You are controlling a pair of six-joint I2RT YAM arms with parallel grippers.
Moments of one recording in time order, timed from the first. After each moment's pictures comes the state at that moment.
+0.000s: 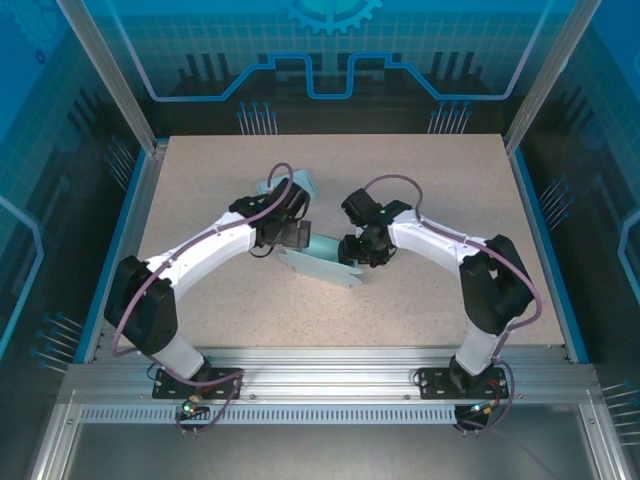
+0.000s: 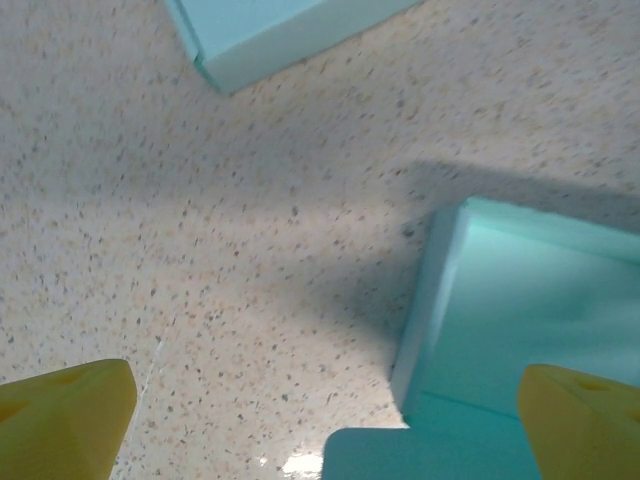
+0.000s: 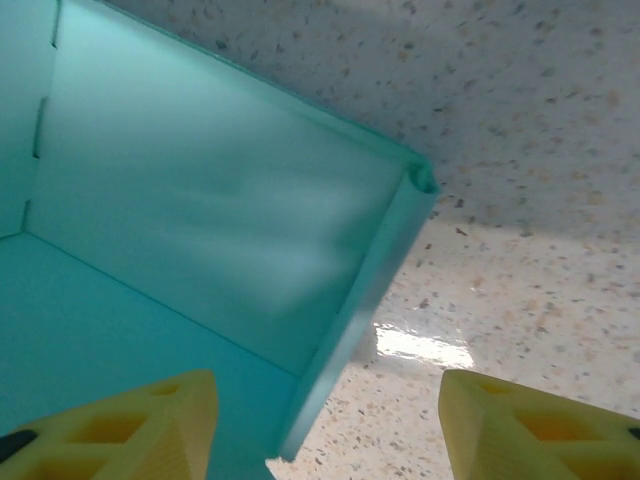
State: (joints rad) left arm -0.57 1.58 1.25 -0.81 -0.28 -0.51; right arm 0.63 1.77 1.27 -0.83 -0.07 0.58
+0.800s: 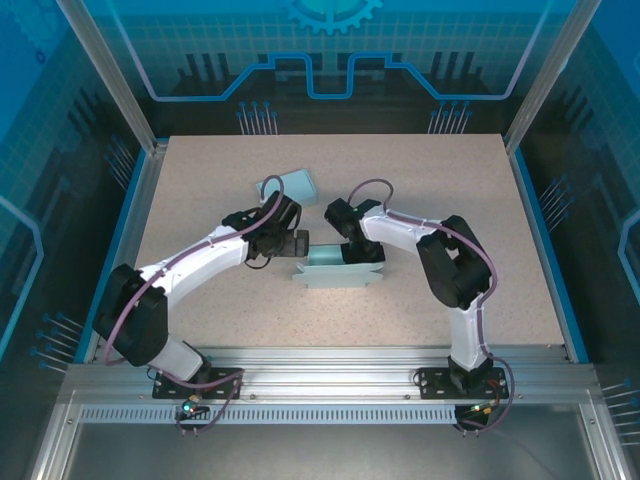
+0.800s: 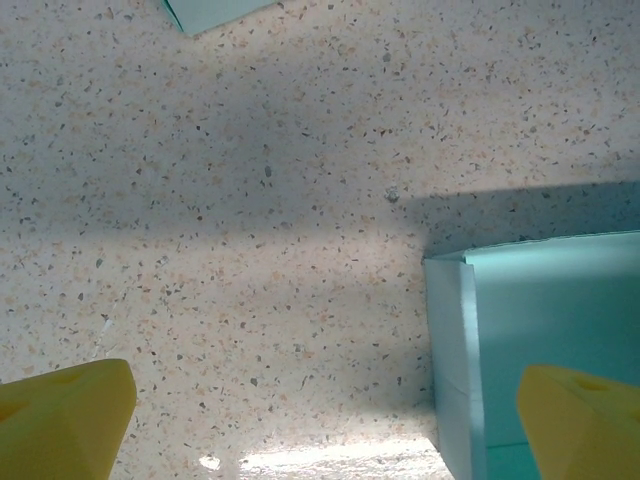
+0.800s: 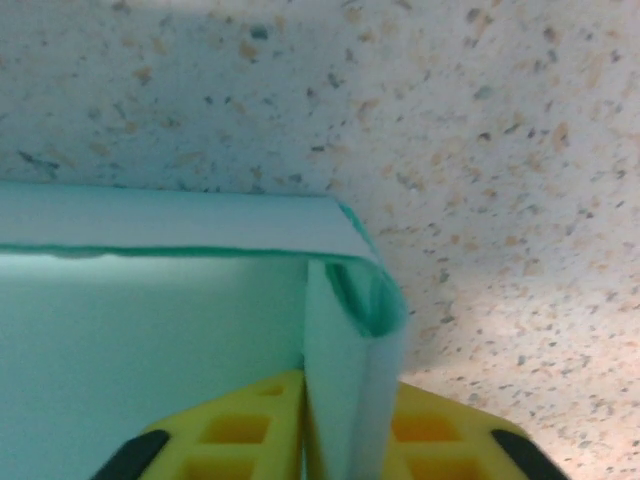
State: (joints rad) left arm -0.56 1.51 1.11 -0.69 -0.21 -0.54; right arm 0.66 2.03 1.43 -0.98 0.16 0.56
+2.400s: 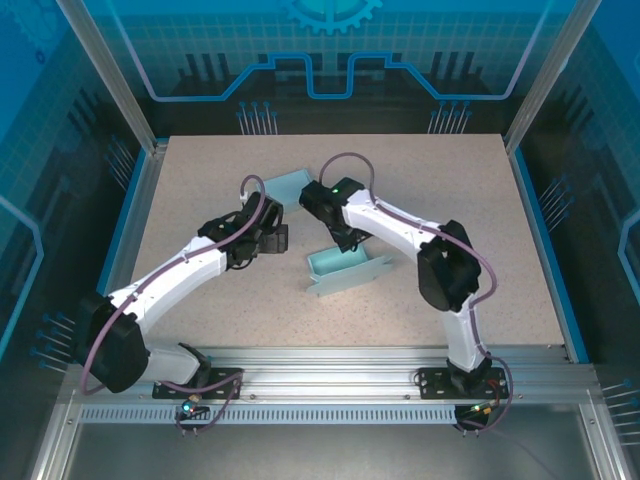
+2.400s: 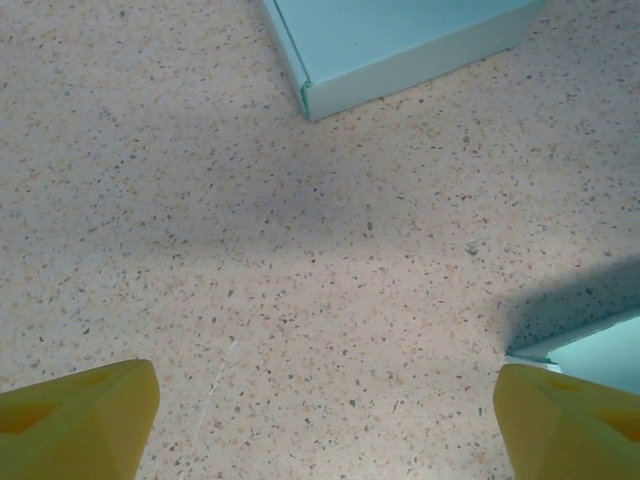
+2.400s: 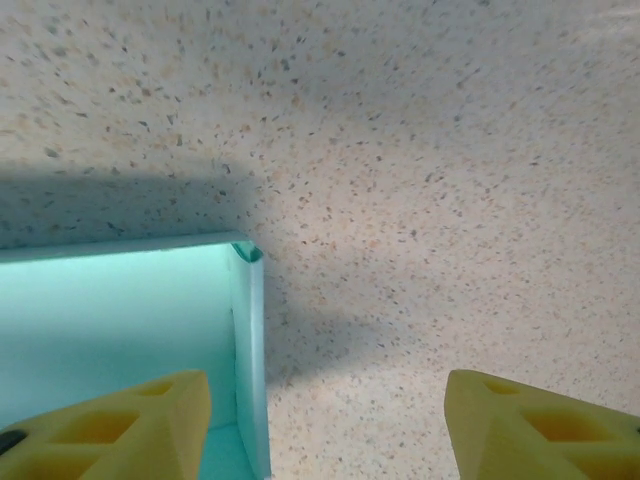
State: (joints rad) left arm -0.52 1.35 1.04 -0.68 -0.34 -0.48; right arm 0.76 2.04 1.80 -1.31 0.50 0.41
